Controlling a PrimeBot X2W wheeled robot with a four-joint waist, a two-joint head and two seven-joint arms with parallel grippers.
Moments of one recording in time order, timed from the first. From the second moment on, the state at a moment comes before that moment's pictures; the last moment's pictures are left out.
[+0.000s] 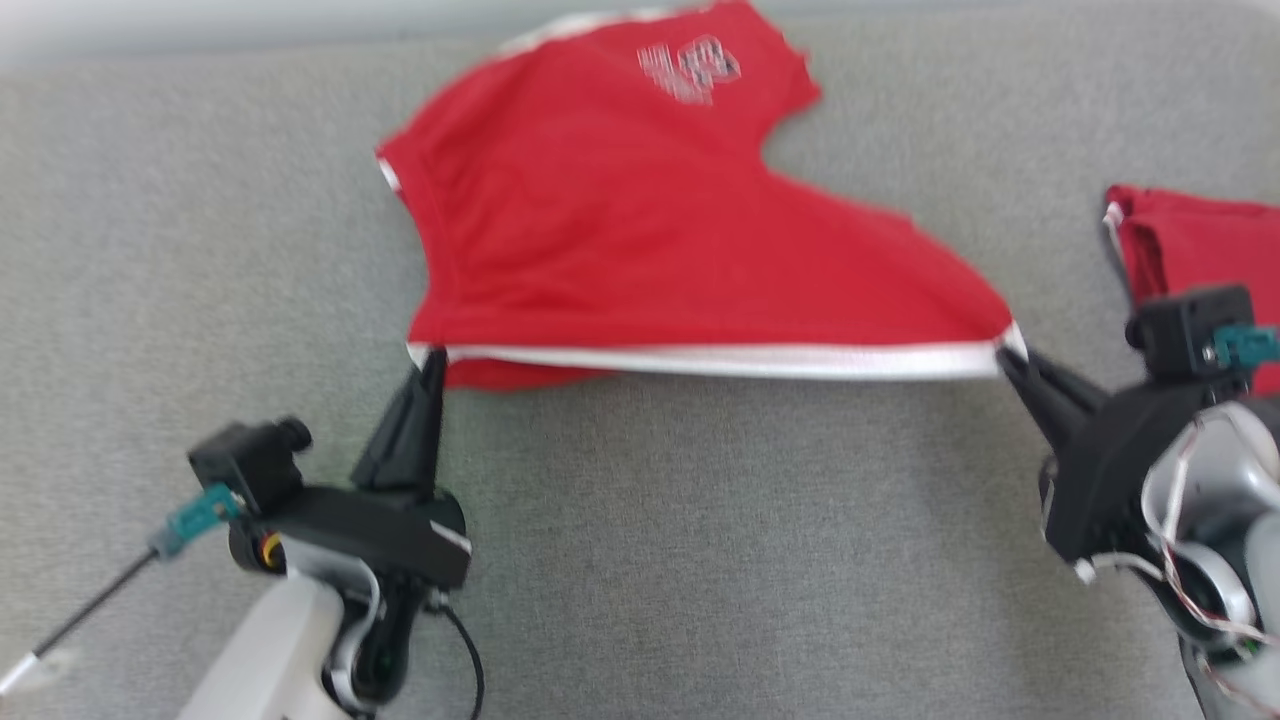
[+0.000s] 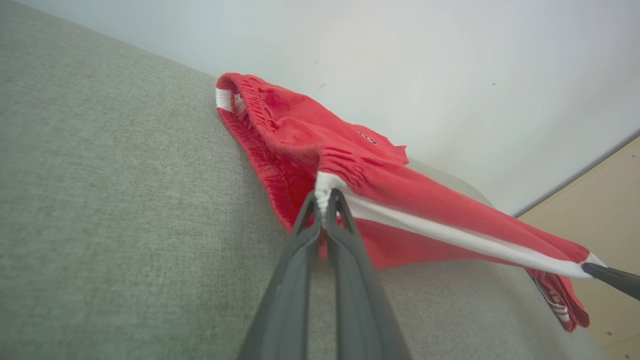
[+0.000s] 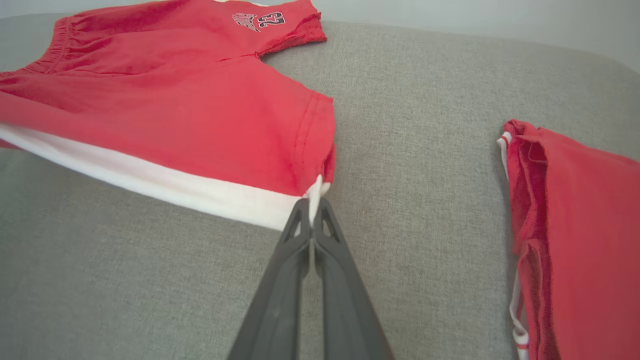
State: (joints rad) left arm -0.50 0.25 -0.44 0.40 -0.90 -0.12 -0.25; right arm -0.35 -0.36 0.11 -0.07 0.43 0.13 0.65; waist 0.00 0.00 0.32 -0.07
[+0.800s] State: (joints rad) left arm -0.13 0.39 -0.60 0.26 -0.84 -0.04 -0.04; right arm 0.18 -0.45 0.03 -0.32 0.71 0.13 1.11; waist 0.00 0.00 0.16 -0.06
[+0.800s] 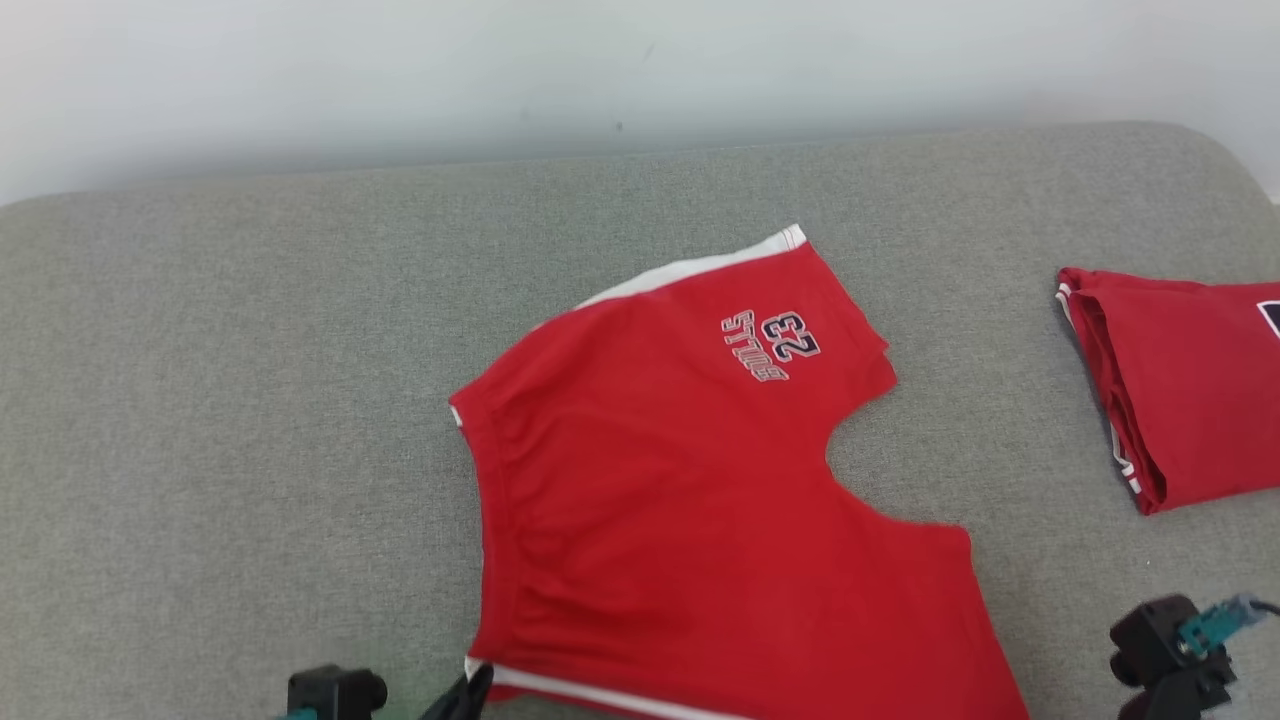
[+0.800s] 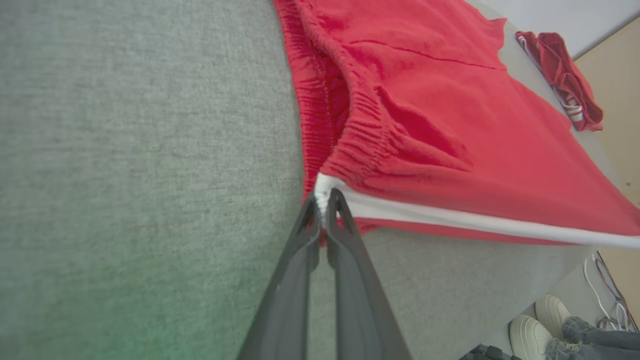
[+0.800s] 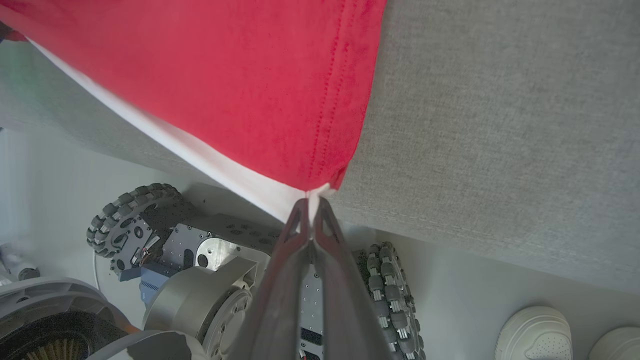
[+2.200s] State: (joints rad) left arm -0.45 0.20 -0.53 0.26 -0.86 0.03 -0.10; right arm -0.58 -0.52 0.23 0.13 0.49 0.13 0.53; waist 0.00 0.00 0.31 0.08
